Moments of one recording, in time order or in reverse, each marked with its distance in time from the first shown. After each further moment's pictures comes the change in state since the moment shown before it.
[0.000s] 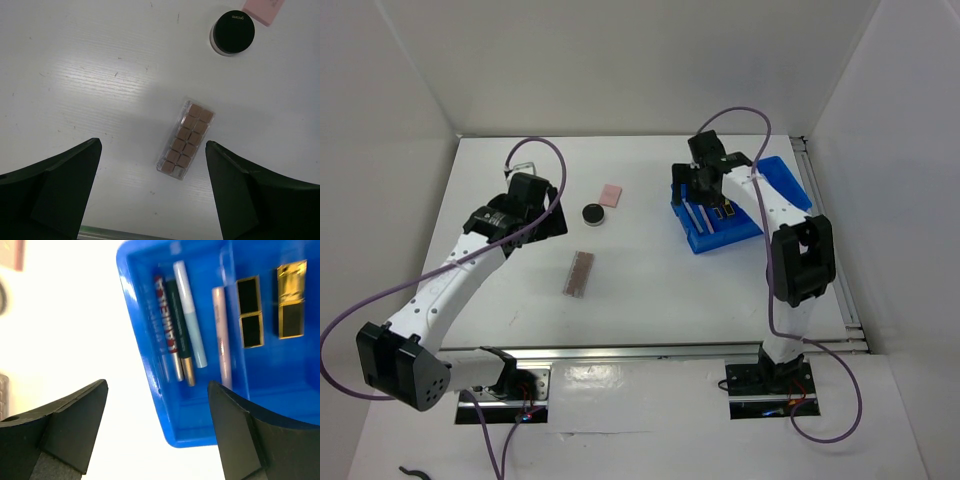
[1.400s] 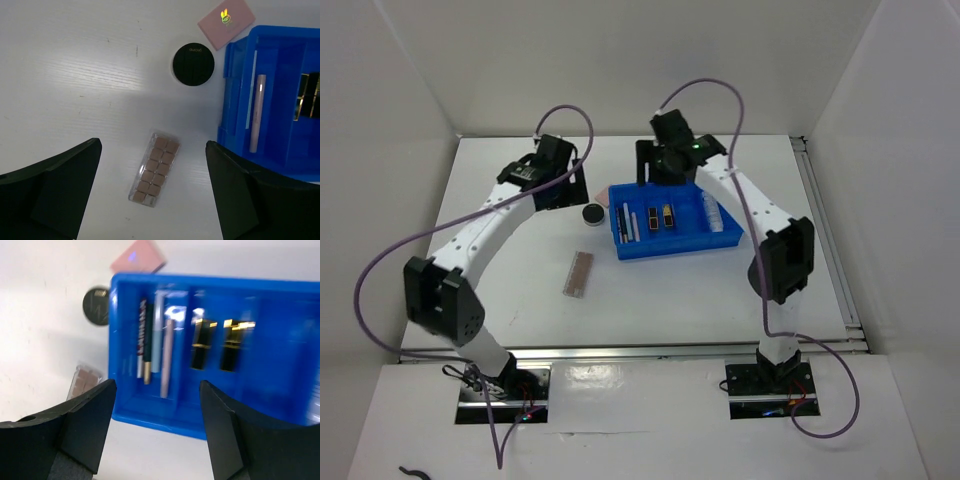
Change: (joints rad) left arm 0.000 0.314 0.317 -0.024 0.060 0.030; right arm 0.216 0.146 0.360 -0.087 -0.014 0.111
